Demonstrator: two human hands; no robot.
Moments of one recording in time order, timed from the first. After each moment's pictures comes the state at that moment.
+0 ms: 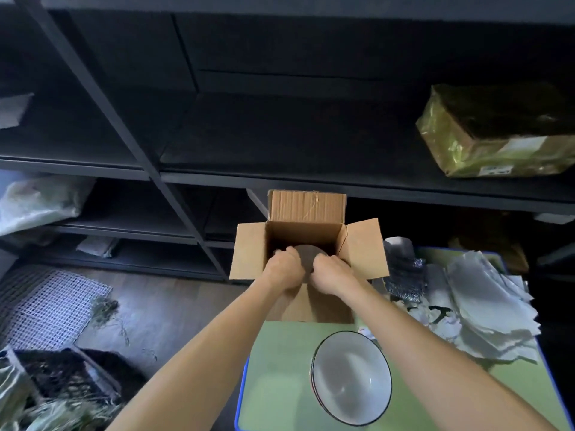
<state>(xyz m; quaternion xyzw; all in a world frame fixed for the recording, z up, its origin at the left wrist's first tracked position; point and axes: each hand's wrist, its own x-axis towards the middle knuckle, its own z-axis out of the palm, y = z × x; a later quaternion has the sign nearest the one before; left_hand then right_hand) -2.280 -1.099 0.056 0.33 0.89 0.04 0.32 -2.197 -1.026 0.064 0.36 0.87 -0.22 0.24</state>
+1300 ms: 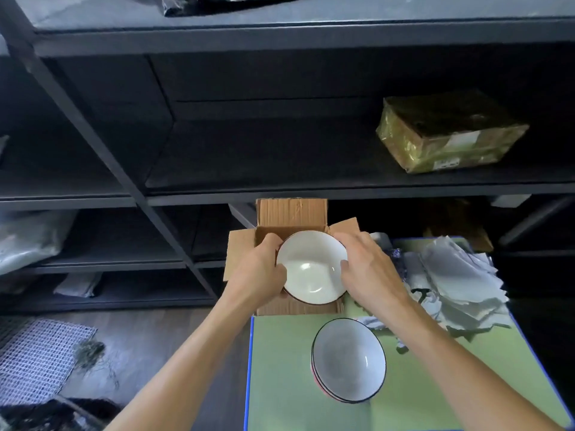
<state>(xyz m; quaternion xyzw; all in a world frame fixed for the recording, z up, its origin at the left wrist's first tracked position) -2.249 -1.173 0.170 0.34 0.84 0.29 0.29 -2.104 -1.049 0.155 0.38 0.90 -0.21 -0.08</state>
